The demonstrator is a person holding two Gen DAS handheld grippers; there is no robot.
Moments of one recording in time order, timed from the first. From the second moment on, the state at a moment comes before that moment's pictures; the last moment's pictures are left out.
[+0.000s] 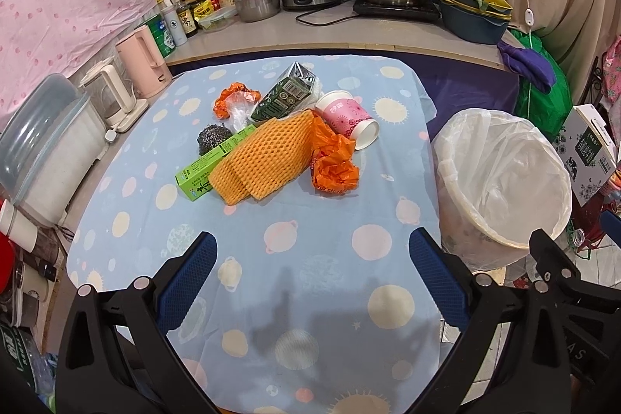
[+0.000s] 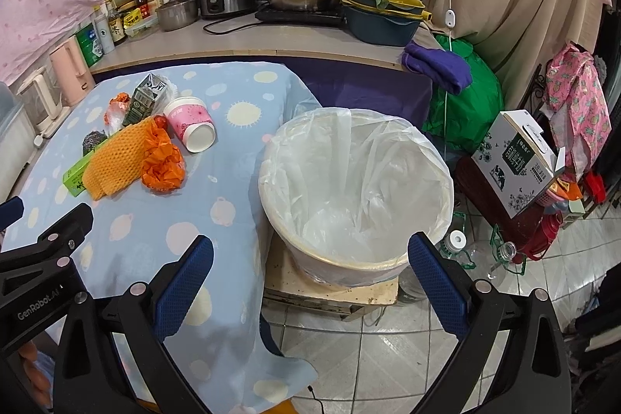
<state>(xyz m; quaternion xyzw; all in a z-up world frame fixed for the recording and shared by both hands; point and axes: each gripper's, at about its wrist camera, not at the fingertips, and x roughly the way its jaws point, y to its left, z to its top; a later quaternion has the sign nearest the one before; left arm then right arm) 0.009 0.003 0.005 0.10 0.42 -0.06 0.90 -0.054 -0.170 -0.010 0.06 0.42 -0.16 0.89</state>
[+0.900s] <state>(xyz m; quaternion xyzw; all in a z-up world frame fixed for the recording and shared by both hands) 0.118 0.122 -0.060 0.03 0.47 -0.02 0.88 0.081 -0.092 -0.059 0.10 0.42 -0.08 0.90</state>
